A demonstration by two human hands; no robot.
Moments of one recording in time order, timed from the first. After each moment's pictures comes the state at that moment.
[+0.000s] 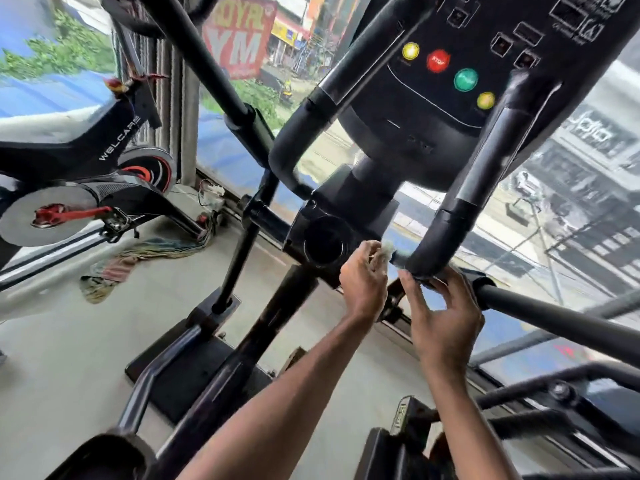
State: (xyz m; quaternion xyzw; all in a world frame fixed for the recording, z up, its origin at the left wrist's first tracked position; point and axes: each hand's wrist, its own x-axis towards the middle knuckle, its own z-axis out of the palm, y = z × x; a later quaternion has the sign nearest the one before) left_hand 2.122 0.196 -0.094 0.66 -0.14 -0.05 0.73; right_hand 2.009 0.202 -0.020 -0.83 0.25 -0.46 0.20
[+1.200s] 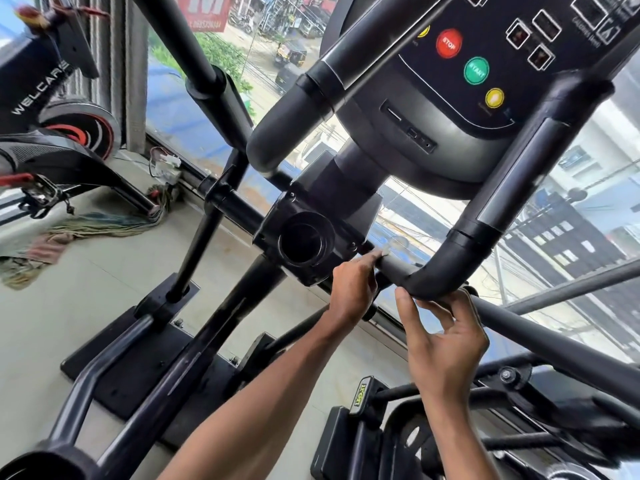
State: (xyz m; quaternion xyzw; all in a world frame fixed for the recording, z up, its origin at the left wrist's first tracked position) left_hand 2.137 0.160 -0.126 0.68 -0.31 0.01 0.67; right_hand 2.007 0.204 -0.012 -0.83 0.27 -0.44 0.22
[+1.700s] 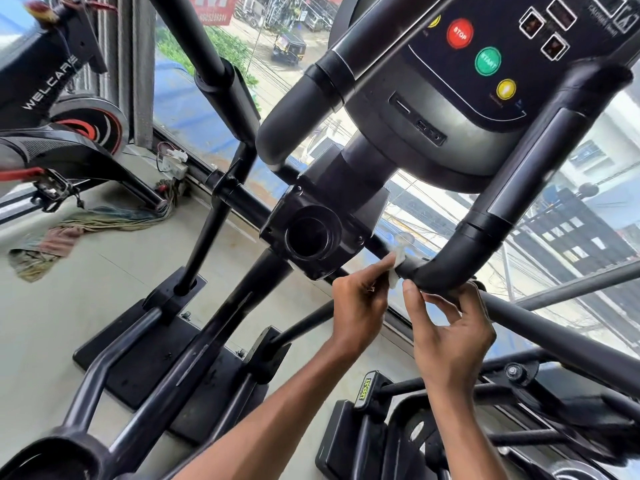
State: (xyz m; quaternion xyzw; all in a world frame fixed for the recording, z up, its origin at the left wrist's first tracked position) left_hand 2.102 0.221 -0.098 0.49 -0.24 -0.09 0.83; right_hand 2.010 0.206 -0.012 -0.82 0.27 -0.45 0.22
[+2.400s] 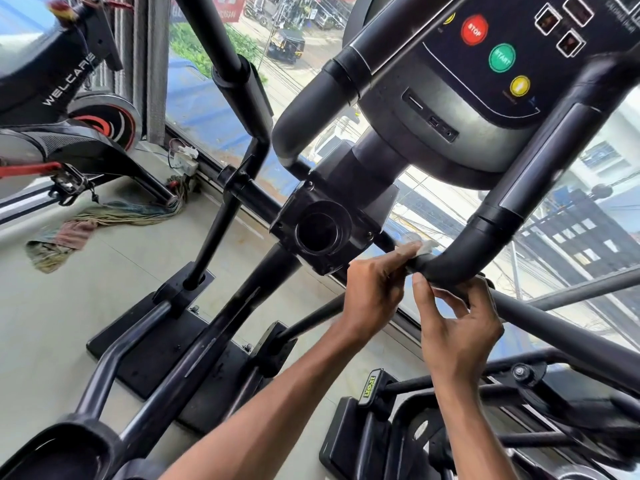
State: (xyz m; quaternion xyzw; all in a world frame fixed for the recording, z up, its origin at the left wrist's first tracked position) left_hand 2.115 0.229 -0.083 0.53 -0.33 -0.02 0.78; right_hand 2.010 0.205 -0.015 -0.82 0.27 -0.46 0.21
